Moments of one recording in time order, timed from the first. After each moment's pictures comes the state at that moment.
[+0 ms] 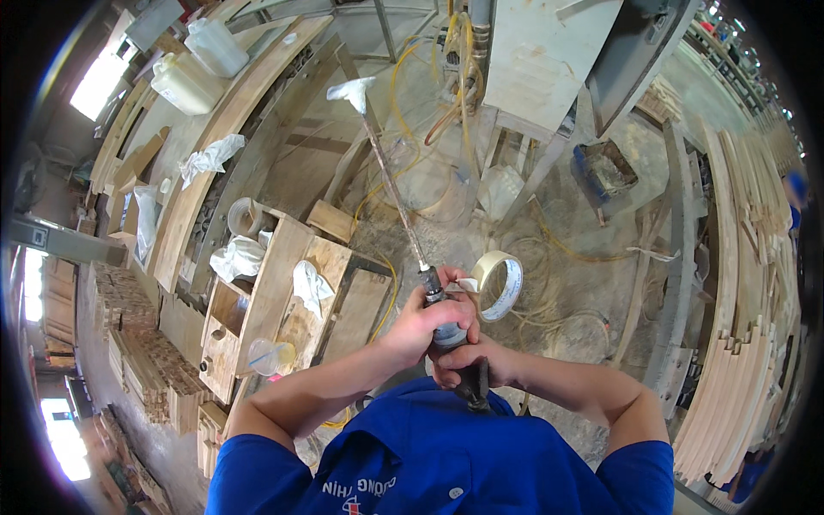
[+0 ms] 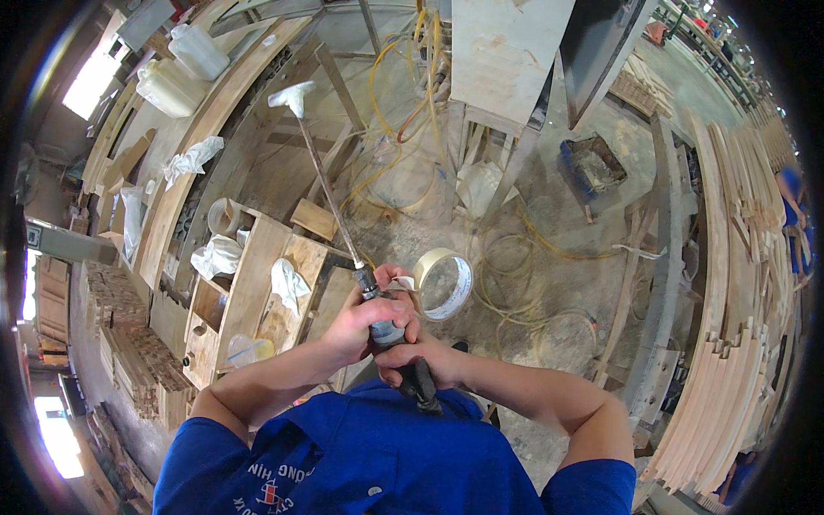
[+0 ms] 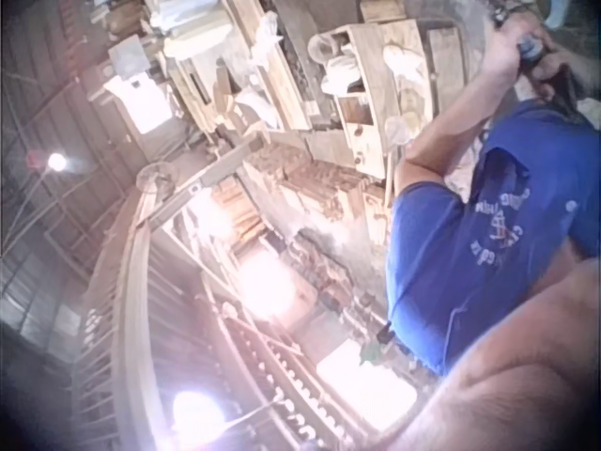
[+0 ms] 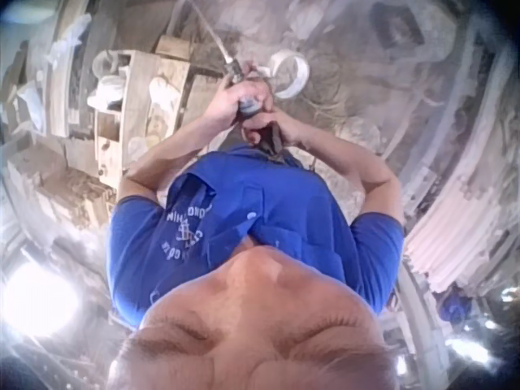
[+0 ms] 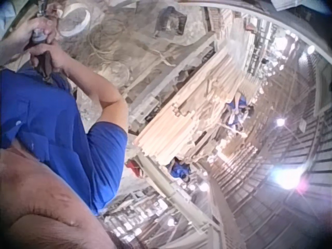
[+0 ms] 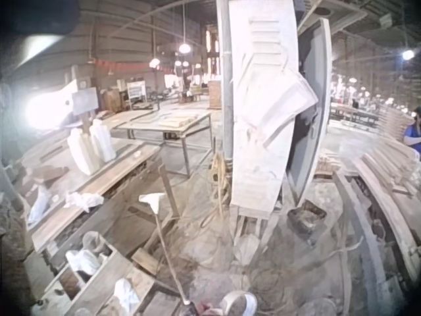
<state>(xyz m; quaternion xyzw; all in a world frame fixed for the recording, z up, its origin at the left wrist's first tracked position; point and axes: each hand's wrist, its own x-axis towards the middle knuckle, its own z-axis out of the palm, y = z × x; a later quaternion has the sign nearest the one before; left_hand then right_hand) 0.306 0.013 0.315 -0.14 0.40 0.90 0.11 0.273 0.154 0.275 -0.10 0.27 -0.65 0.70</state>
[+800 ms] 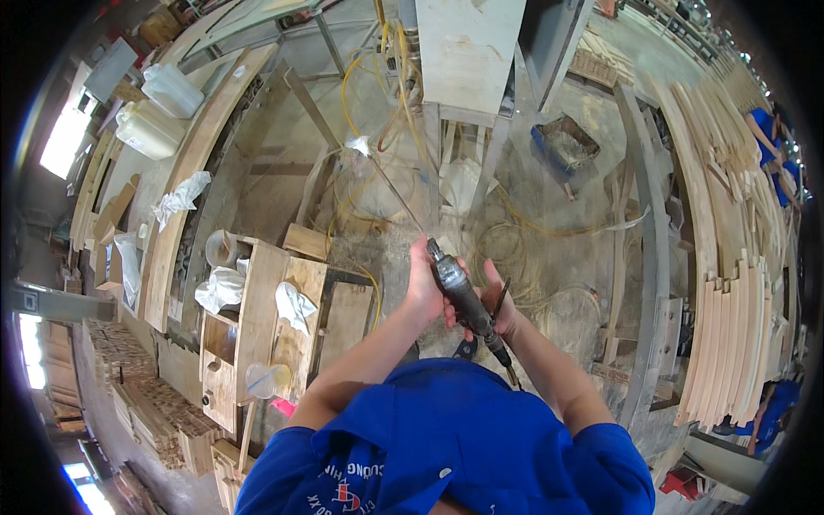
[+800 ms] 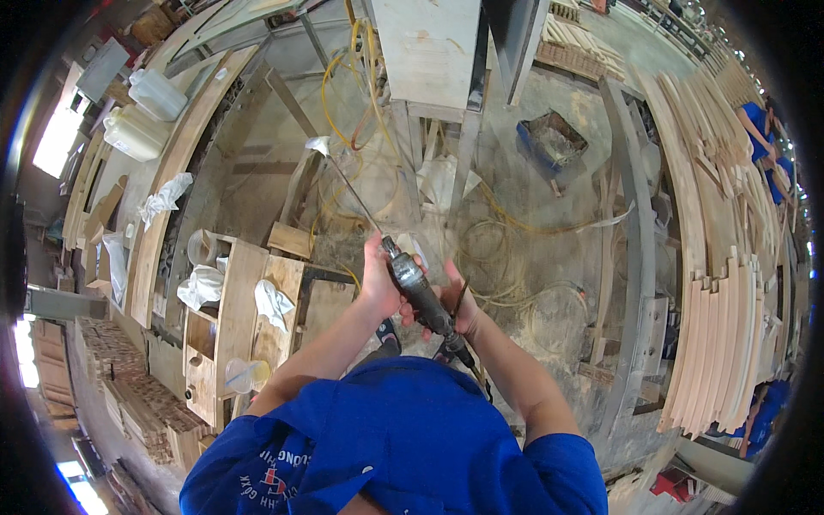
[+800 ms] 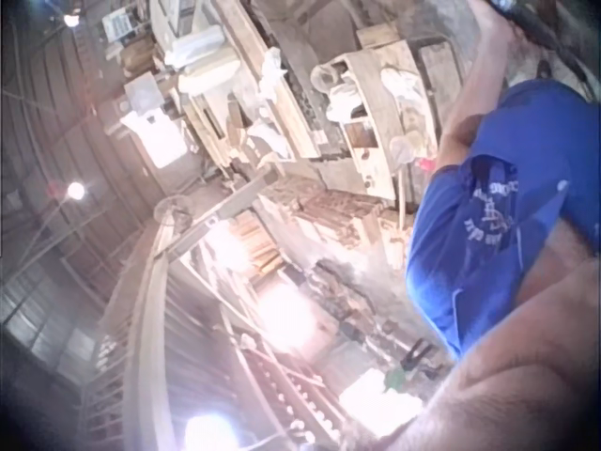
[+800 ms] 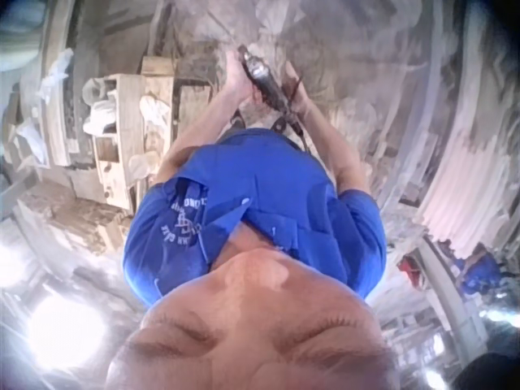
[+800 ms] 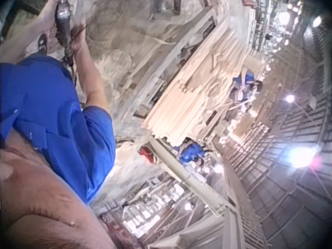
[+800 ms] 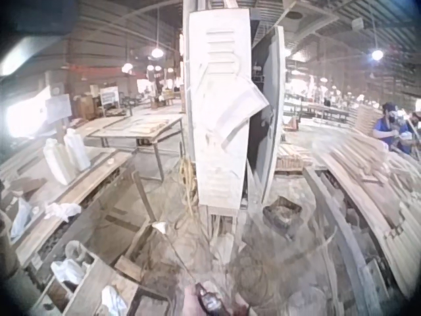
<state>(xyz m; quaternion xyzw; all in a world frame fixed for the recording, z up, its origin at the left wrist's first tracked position) 0.244 0.056 0.228 -0.34 0.30 0.88 0.14 0.230 0.213 0.163 0.00 0.13 -0.77 0.63</state>
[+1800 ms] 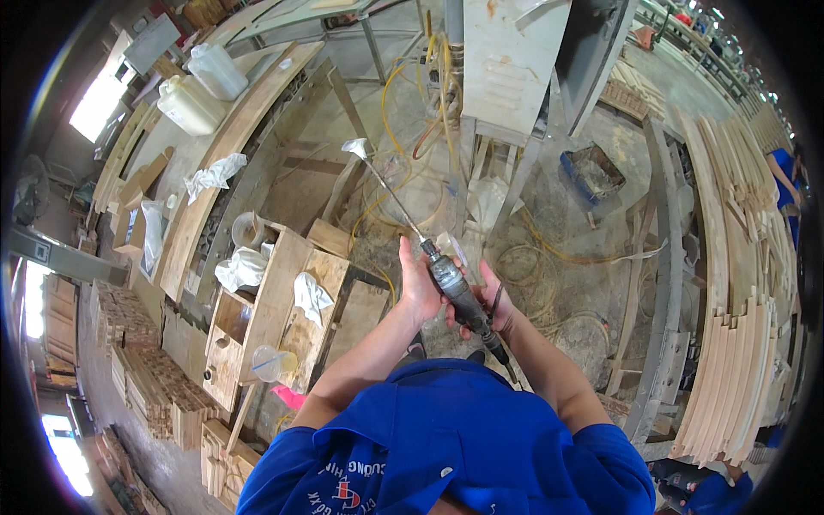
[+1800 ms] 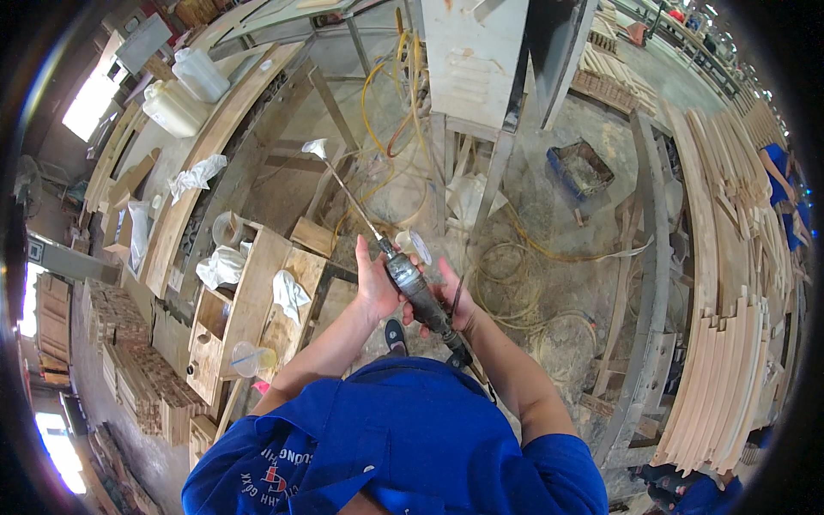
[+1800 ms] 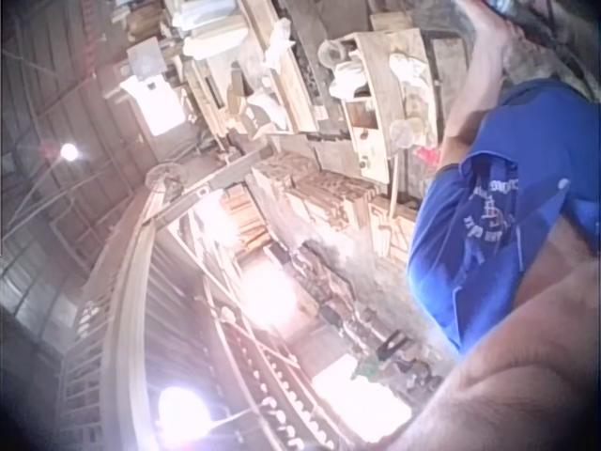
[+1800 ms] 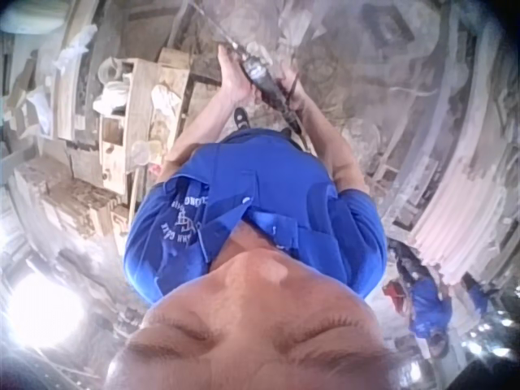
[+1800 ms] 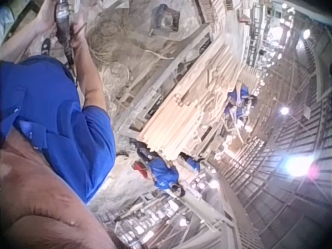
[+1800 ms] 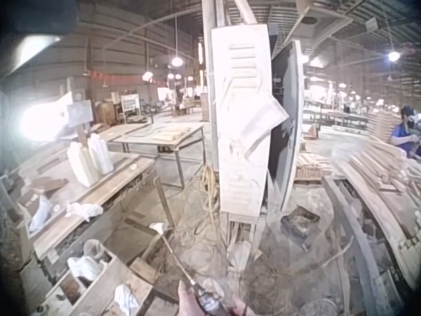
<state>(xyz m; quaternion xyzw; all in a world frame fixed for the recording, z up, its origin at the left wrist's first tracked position) 0.270 0.024 0.230 -0.25 0.26 0.93 0.03 0.219 0.177 0.176 -0.05 0.17 -0.71 0.68</state>
